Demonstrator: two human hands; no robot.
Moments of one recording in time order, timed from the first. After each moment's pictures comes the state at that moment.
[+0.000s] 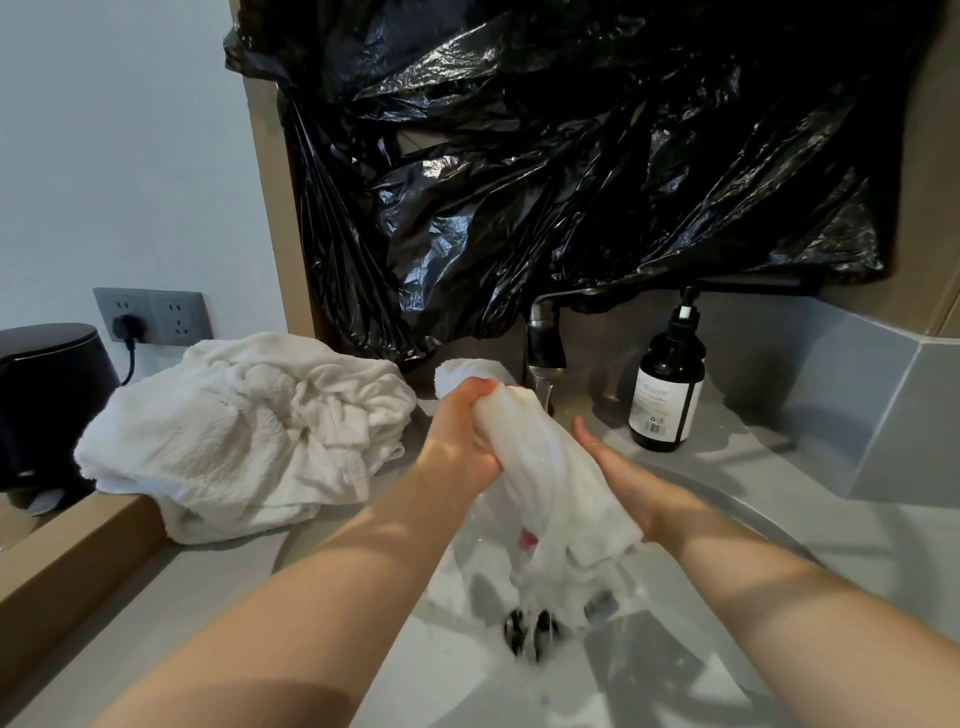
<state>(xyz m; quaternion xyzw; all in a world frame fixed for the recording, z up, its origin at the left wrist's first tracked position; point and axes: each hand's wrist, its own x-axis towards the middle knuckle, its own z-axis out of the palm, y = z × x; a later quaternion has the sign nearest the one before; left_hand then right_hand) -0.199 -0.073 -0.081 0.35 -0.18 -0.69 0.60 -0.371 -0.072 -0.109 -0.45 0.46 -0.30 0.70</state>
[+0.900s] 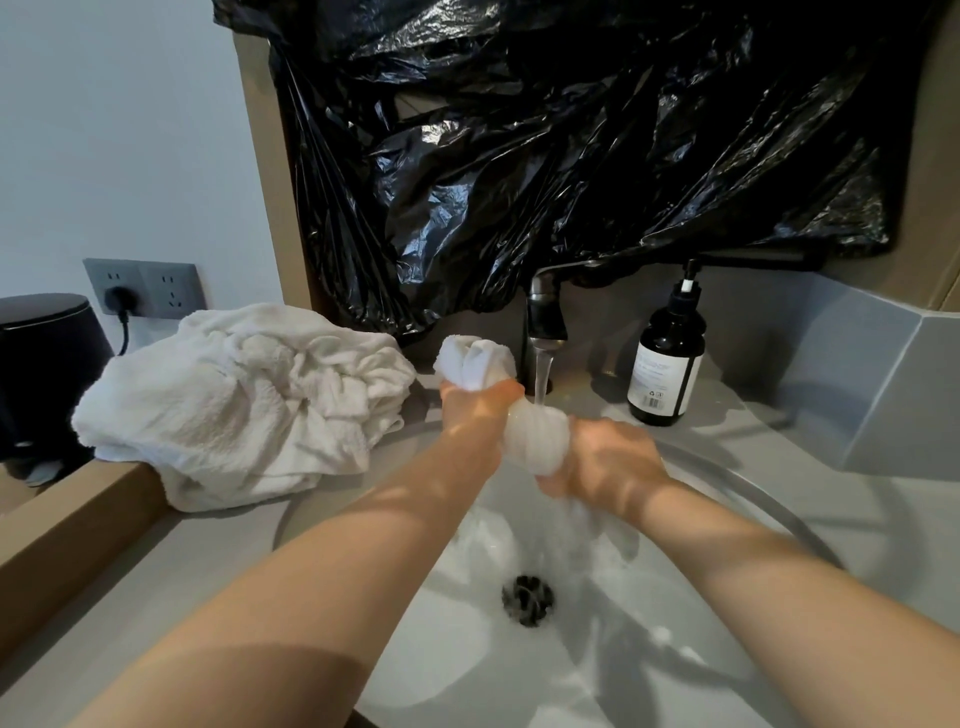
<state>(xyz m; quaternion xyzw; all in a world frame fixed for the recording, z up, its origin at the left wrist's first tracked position) -0.216 -0.081 -0.097 0.53 -0.29 -0.53 0.59 -0.343 -0.054 -0.099 -0.74 0.66 -0.07 0.01</state>
